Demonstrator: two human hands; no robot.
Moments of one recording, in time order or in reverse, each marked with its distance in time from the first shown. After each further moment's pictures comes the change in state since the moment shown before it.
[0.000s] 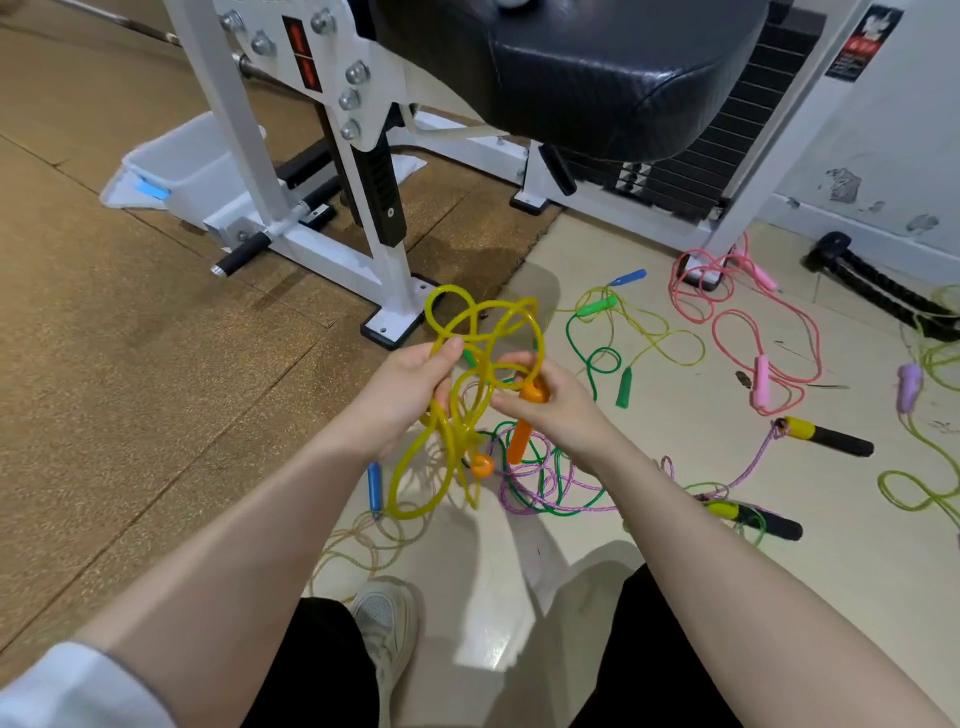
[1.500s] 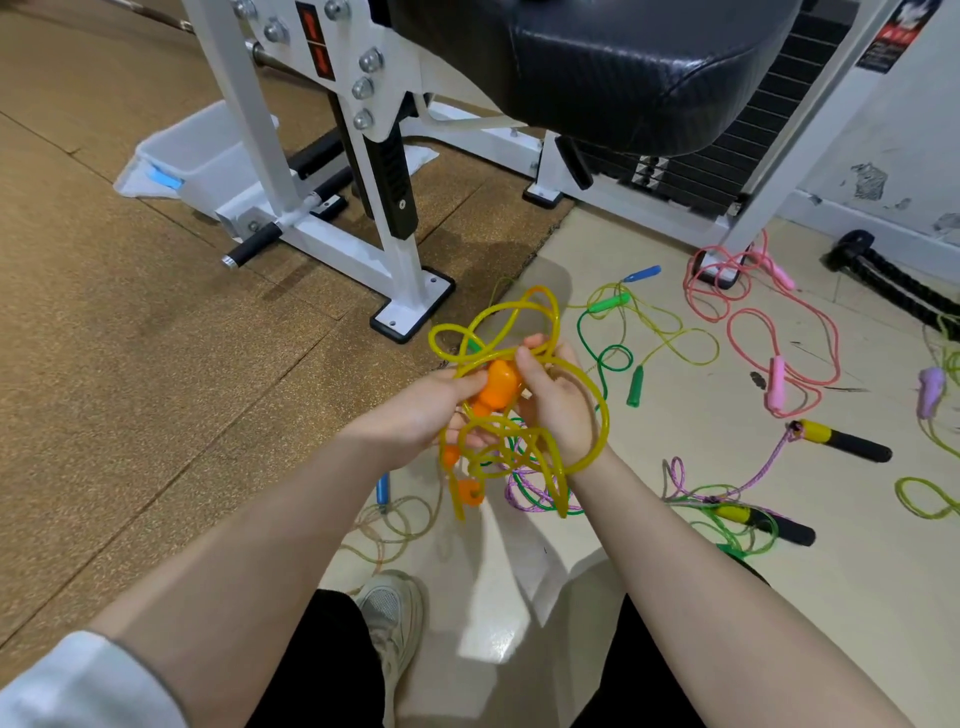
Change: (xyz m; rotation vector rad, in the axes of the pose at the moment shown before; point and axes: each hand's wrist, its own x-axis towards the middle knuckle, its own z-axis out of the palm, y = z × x) left_hand -0.001 -0.004 0.010 -0.092 -0.165 -0.322; right_hand 0.007 -0.009 0.033 0.481 0.257 -0.009
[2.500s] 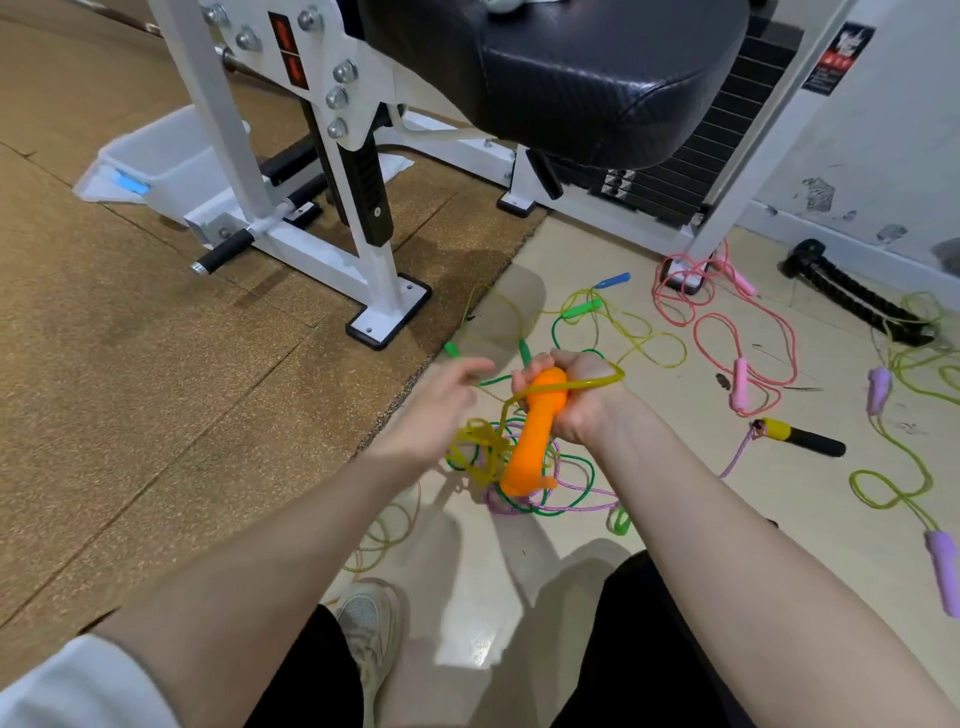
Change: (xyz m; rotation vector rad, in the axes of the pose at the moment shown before) left_hand 0.012 -0.017 0.017 0.275 0.104 0.338; right_hand 0.008 -0.059 -0.014 0.456 0.304 0.677
